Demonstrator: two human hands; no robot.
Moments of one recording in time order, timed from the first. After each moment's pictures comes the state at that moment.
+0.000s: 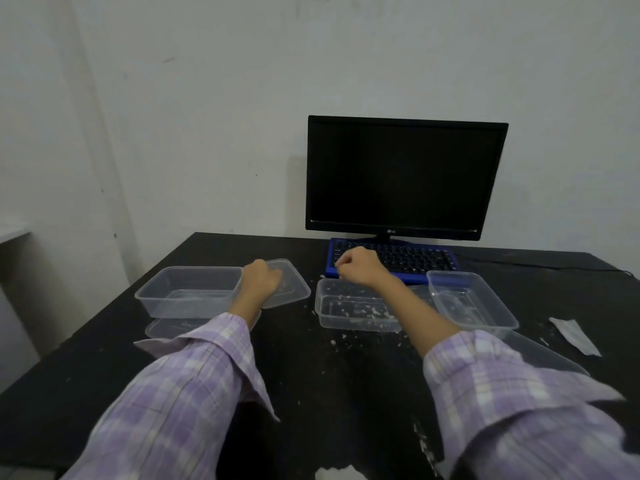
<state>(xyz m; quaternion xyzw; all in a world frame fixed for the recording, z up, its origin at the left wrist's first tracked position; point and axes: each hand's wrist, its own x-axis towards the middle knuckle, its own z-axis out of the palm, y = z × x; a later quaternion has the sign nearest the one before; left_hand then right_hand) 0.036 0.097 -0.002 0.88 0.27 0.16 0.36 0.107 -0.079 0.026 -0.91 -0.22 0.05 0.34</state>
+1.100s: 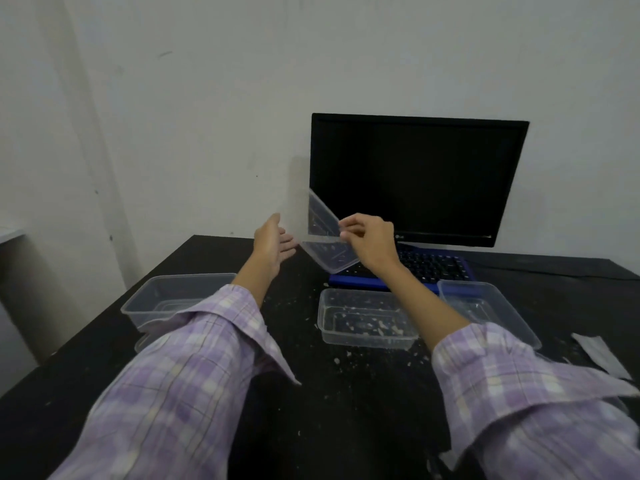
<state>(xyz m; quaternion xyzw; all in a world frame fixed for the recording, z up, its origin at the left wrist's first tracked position) 0.093 0.103 0.046 0.57 0.19 0.18 0.78 0.149 -0.067 0.046 -0.82 -0.29 -0.16 0.47</state>
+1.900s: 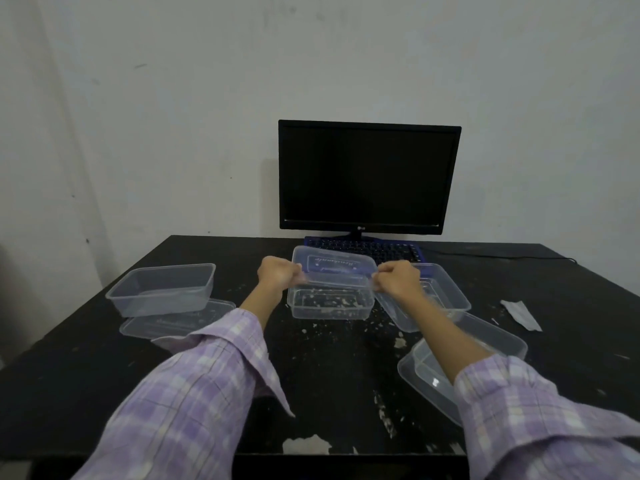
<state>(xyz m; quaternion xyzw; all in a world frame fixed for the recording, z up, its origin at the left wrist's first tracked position) 0.046 0.022 0.004 0.72 0.25 0.14 0.63 0.106 -0.185 -0.011 -0.88 -0.03 -0.07 0.47</state>
